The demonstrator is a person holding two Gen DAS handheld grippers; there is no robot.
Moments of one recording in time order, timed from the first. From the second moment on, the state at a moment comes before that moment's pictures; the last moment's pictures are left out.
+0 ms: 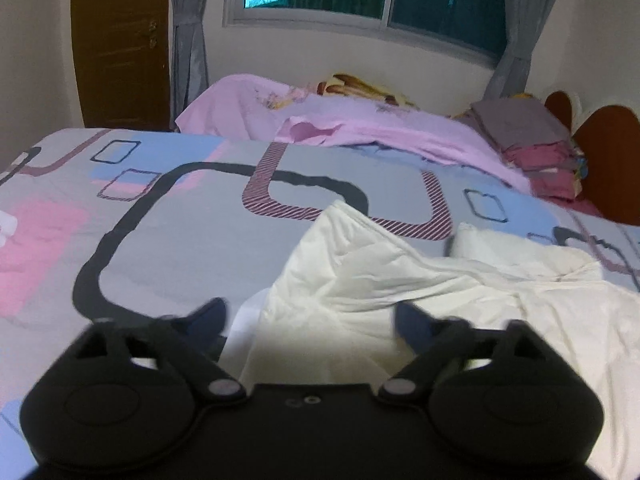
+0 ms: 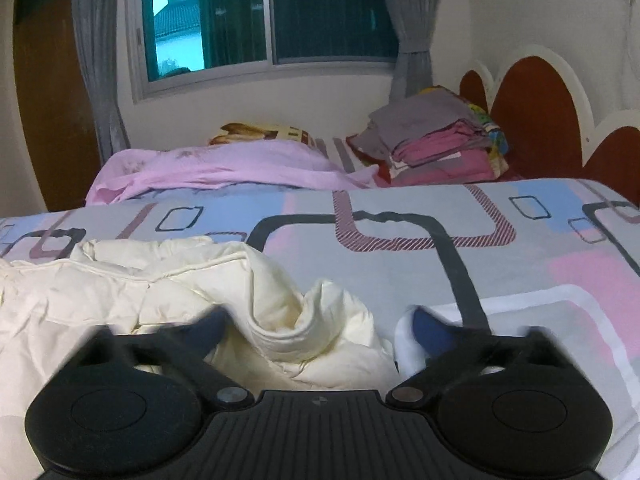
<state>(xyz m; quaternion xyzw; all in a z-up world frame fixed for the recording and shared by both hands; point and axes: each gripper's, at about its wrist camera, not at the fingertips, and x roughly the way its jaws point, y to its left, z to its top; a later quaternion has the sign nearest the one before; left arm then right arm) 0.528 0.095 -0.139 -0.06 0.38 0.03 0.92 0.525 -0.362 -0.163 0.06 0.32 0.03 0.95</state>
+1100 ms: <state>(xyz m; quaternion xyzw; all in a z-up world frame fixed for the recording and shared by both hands) 0.501 -0.010 -0.154 0.00 0.29 0.06 0.95 0.538 -0.272 -0.174 -0.01 0.26 -0.03 0.96</state>
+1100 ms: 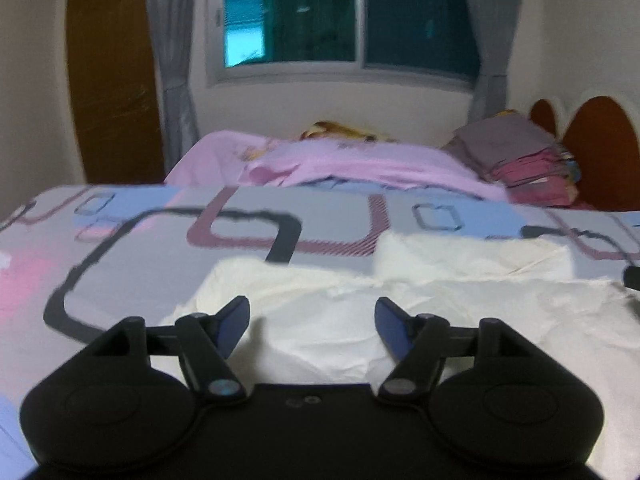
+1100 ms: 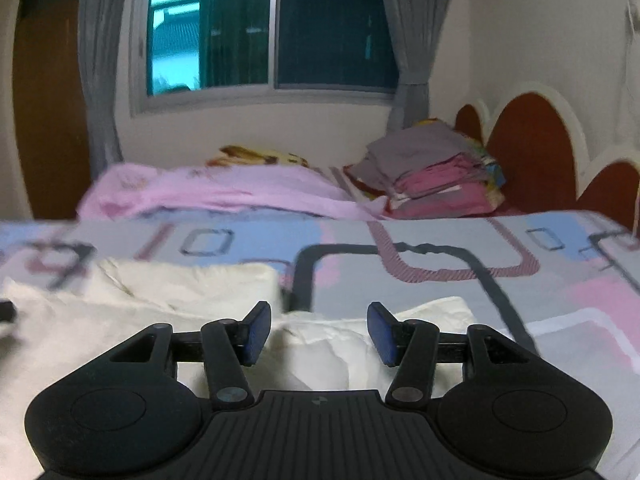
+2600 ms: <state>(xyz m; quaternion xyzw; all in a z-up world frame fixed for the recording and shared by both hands) 0.471 -0.043 -0.189 0.00 0.37 0.04 0.93 0.490 -0.252 -0.230 -0.02 0.30 -0.01 0.95</state>
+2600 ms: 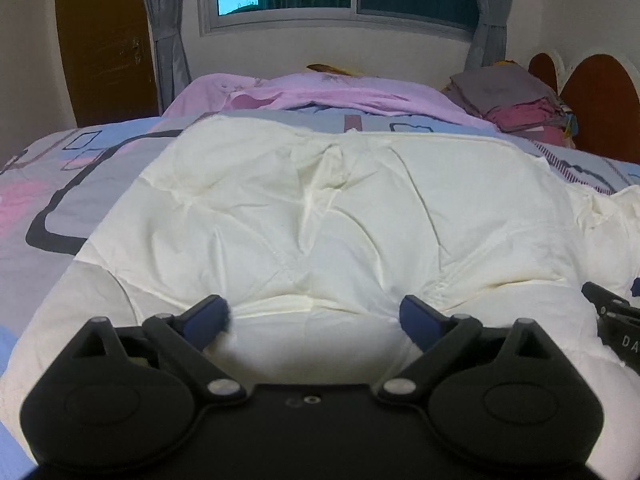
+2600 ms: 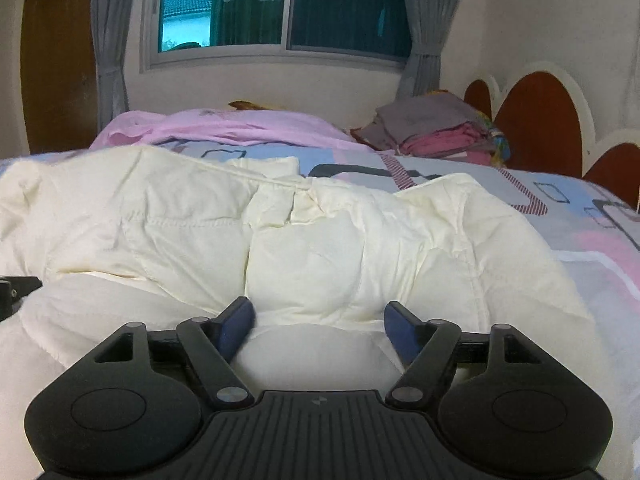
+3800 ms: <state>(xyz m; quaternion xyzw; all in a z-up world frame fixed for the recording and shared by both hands) 0.405 0.041 -0.136 -0.07 0.41 0.07 0.90 0.390 -0.305 -0.164 0.04 0.32 -0.02 0.95</state>
